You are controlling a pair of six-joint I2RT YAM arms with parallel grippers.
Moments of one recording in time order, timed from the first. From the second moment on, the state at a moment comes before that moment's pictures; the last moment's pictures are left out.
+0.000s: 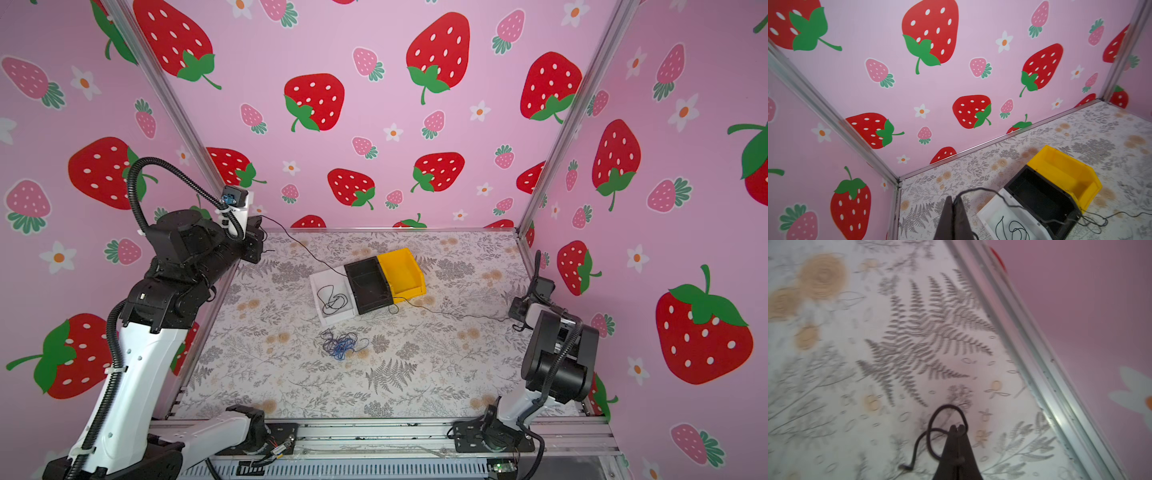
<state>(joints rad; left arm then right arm) -0.22 1.14 1.59 -0.66 0.00 0.27 -0.26 1.64 0.83 -0.13 0.06 0.04</state>
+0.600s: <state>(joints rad) -0.49 1.17 1.64 -0.69 0.12 0.18 -0.10 1.42 0.78 -0.20 -0.03 0.01</state>
